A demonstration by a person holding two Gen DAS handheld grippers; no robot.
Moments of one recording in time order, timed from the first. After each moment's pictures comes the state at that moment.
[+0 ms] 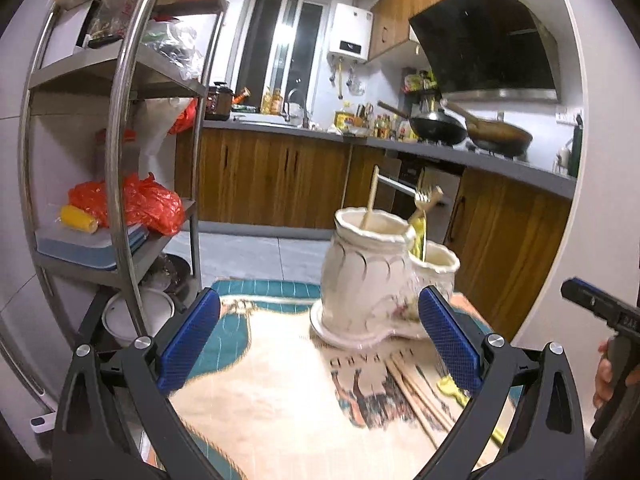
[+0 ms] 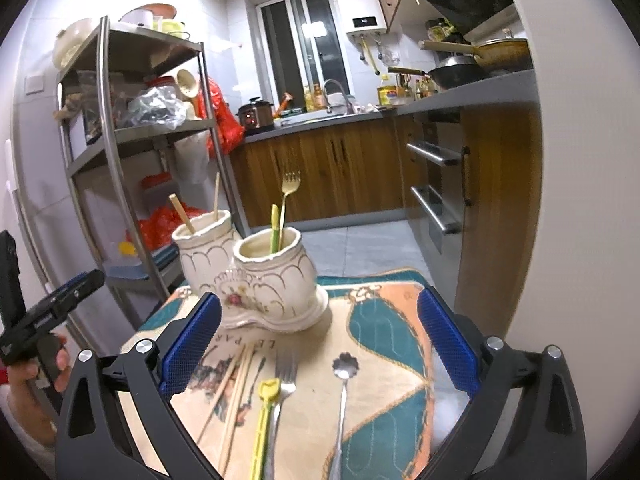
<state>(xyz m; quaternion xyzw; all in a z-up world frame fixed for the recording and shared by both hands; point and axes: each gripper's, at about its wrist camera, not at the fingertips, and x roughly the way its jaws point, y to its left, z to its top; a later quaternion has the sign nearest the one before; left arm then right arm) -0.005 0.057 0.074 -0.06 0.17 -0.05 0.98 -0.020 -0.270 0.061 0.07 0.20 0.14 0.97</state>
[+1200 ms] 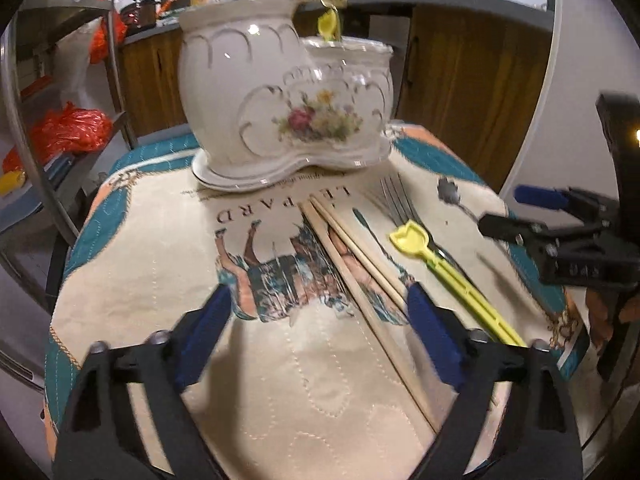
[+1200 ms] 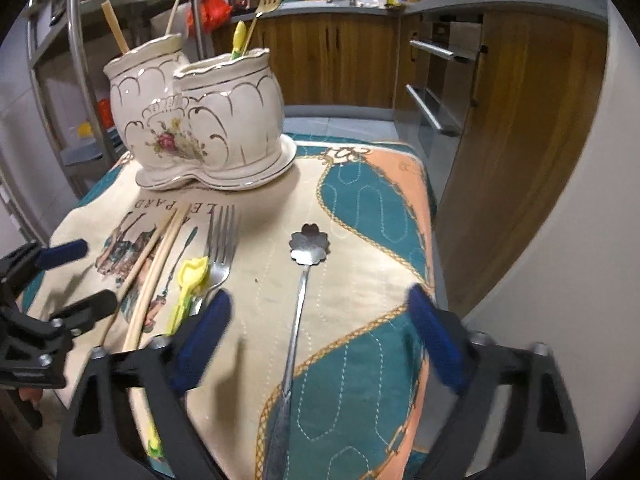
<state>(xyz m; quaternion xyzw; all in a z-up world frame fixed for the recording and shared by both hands) 0.032 -0.039 -0.019 0.04 0.39 -0.13 0.91 0.027 -0.249 -0.029 -0.03 0.40 0.12 0.91</state>
